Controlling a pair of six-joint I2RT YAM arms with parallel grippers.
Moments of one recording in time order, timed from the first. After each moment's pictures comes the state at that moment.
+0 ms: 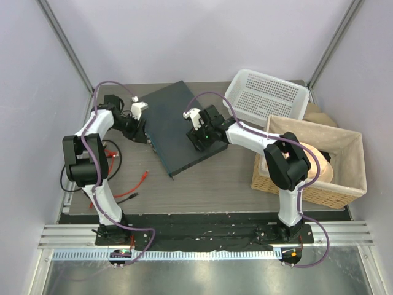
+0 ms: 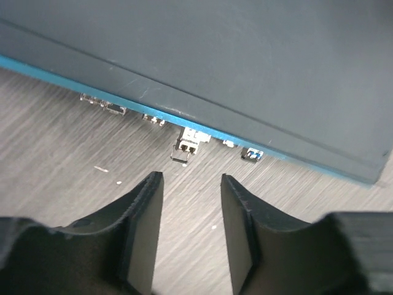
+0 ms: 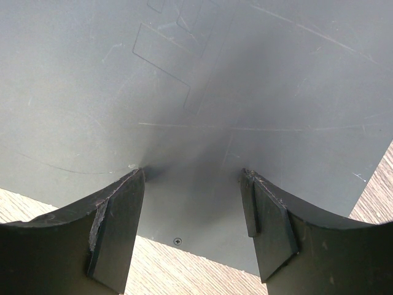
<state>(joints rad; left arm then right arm) 0.08 1.90 1.43 -0.78 0.63 0.57 0.65 1.96 1.43 -0.36 -0.11 -0.18</state>
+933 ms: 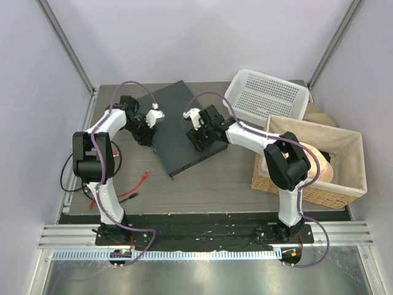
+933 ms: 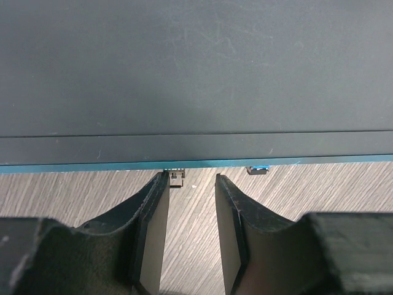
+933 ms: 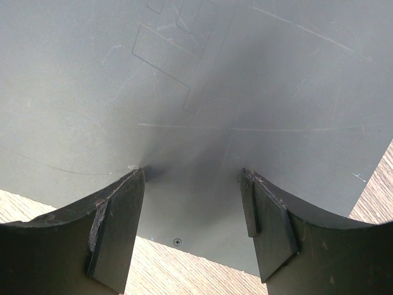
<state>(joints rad) -0.05 1.94 1.45 -0.82 0.51 0.92 0.65 1.96 1.43 -0.36 -0.11 -0.18</state>
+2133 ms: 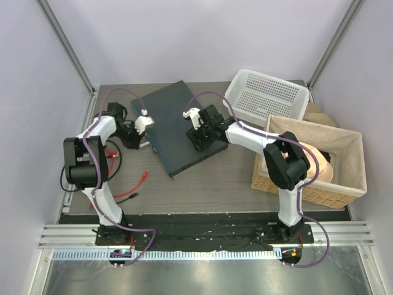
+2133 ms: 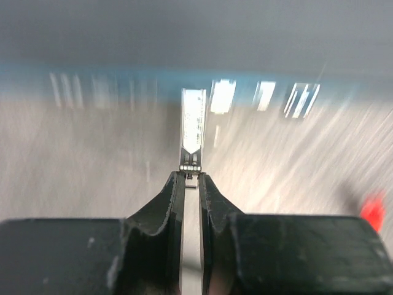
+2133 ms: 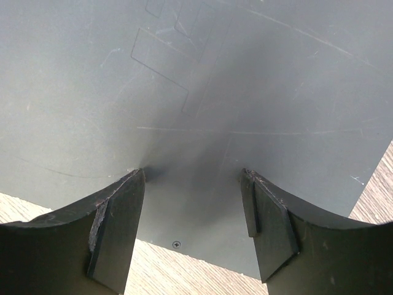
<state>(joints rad) 0.04 1.88 1.33 -0.73 0.50 1.00 0.65 1.97 1.44 -0.36 -0.11 -0.18</state>
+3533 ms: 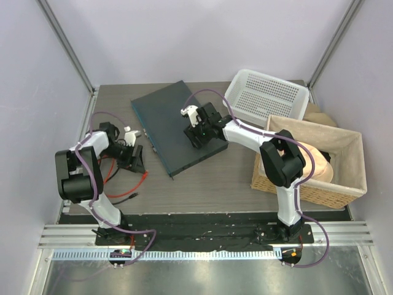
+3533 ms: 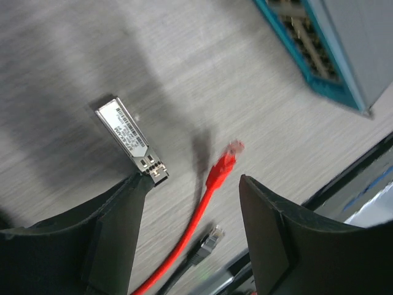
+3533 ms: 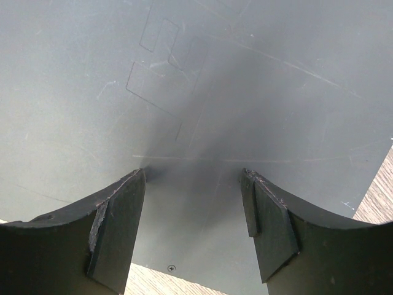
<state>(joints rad) 0.16 1.71 1.02 -0.86 0.58 0.49 0.65 2.02 1.51 -0.35 -0.11 -0.18</state>
